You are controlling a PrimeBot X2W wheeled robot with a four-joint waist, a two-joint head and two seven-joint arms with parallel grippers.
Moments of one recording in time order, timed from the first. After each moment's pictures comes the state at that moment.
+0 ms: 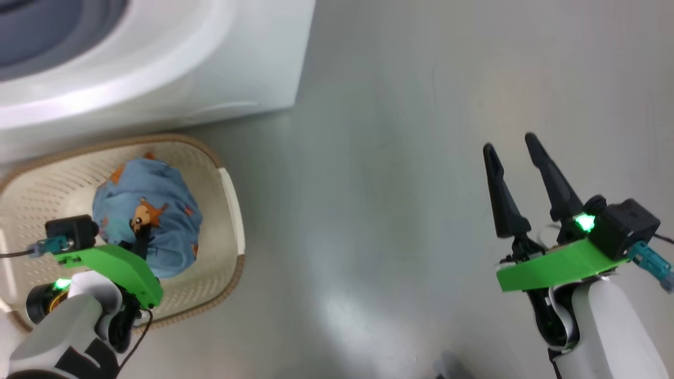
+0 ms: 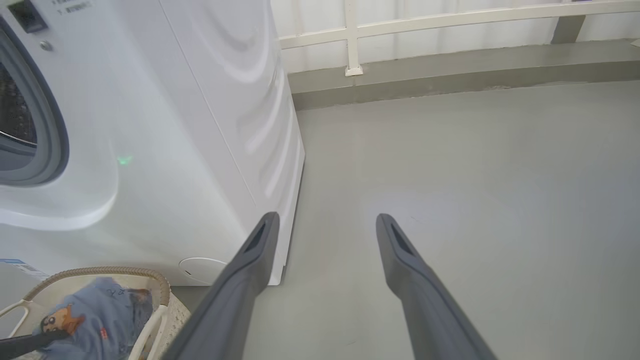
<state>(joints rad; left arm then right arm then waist) -0.77 0.34 -0.97 1.01 -1.23 -0.13 -0.25 -0.33 -0.10 0.08 0.09 0.29 0.13 -0.26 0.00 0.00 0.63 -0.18</state>
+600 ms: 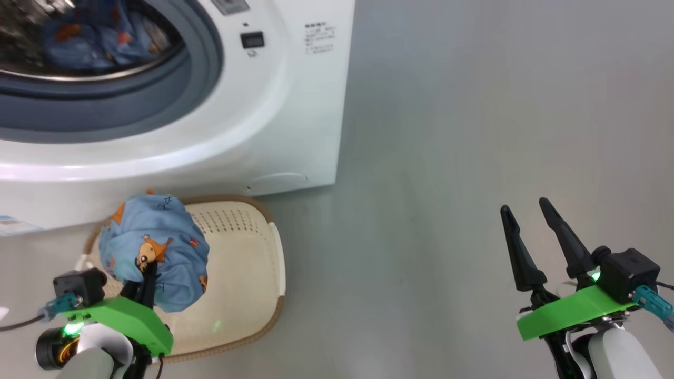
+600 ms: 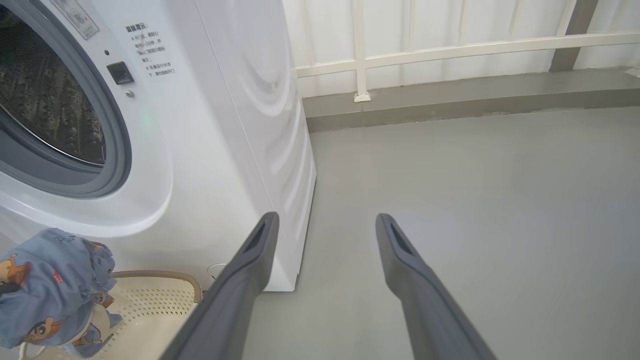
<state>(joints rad) -0.44 0.28 -0.44 0.76 -0.75 -0.13 -0.25 -0.18 -0.15 0.06 0.15 0.31 0.13 -0.26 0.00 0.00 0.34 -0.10</state>
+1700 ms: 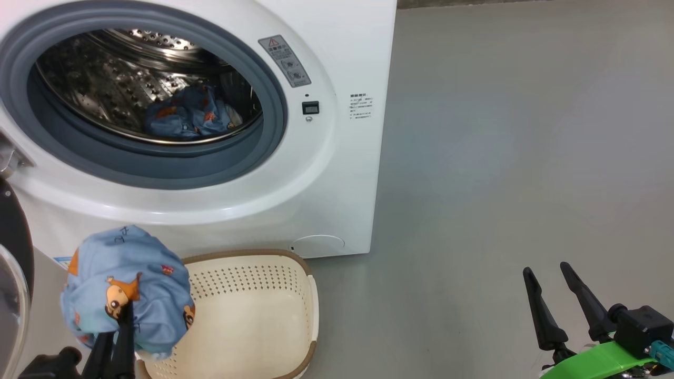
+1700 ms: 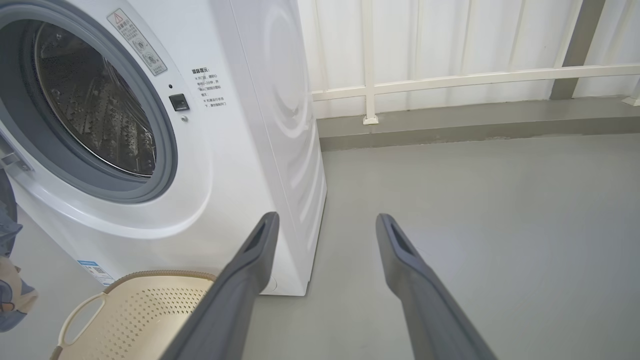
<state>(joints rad) 0.03 0.16 0.01 0.17 -0.35 -0.13 -0.25 0.01 -0.18 0.01 0.15 0.32 0.13 -0.26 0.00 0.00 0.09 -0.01</state>
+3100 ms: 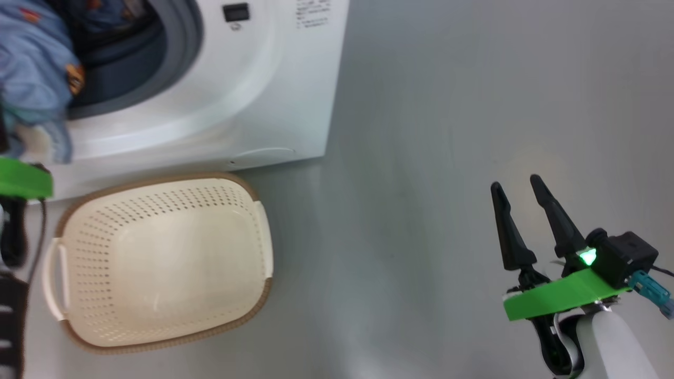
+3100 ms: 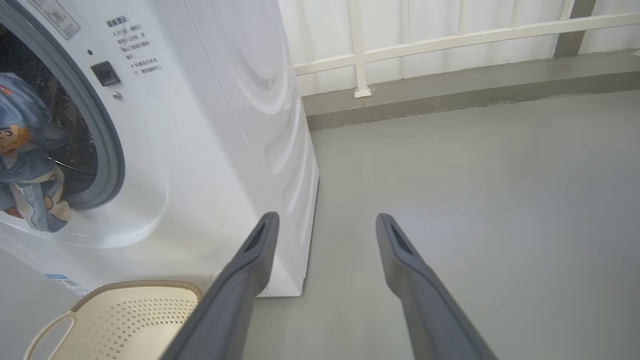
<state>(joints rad) -0.68 0.34 -0.02 0.43 -0.40 -0.13 -0.26 -0.21 -0.11 0.06 0.11 0.32 0.13 -0.26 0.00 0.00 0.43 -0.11</state>
